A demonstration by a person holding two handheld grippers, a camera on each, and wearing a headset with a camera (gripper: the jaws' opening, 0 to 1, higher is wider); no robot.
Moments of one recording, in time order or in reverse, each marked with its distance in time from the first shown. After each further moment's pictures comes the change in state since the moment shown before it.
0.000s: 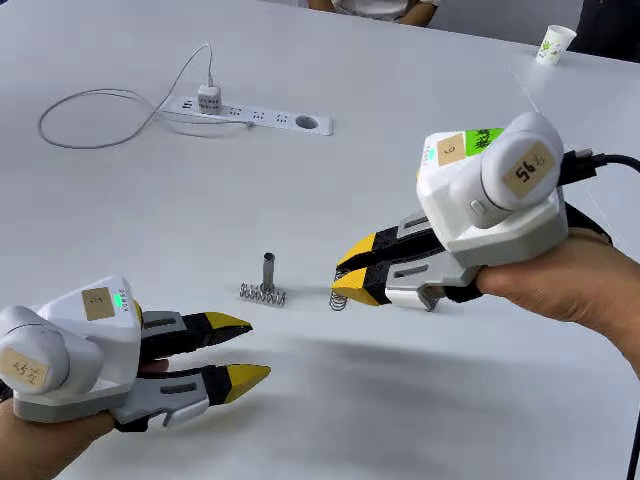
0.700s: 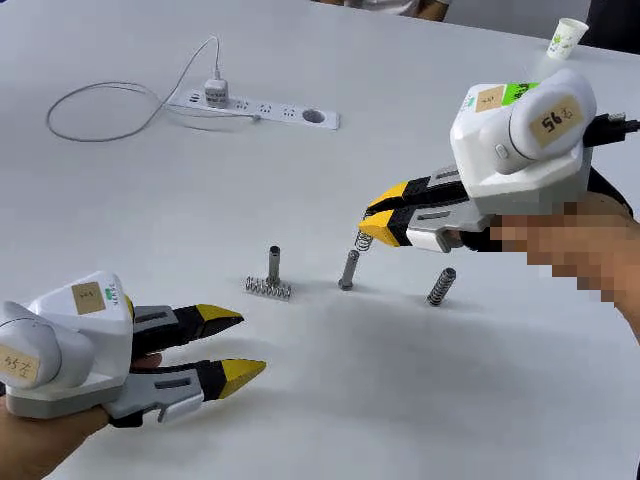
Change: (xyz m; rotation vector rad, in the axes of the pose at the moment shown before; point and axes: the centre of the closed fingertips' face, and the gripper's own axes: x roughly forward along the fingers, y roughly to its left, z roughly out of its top) left arm -0.005 0.003 -0.003 -0.028 0.003 0.034; right arm -0.003 -0.060 0.001 0.068 -0.047 -0.157
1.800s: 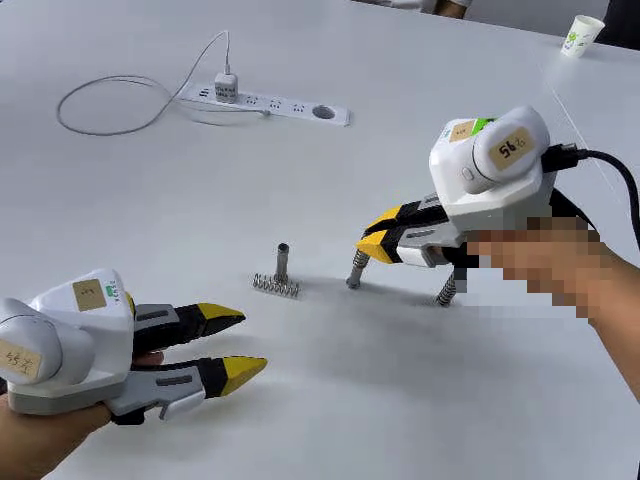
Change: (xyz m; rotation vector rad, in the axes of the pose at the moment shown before) left arm -0.002 0.002 -0.004 -0.025 -0.003 0.010; right arm 0.034 0.004 -0.034 0.071 0.058 0.038
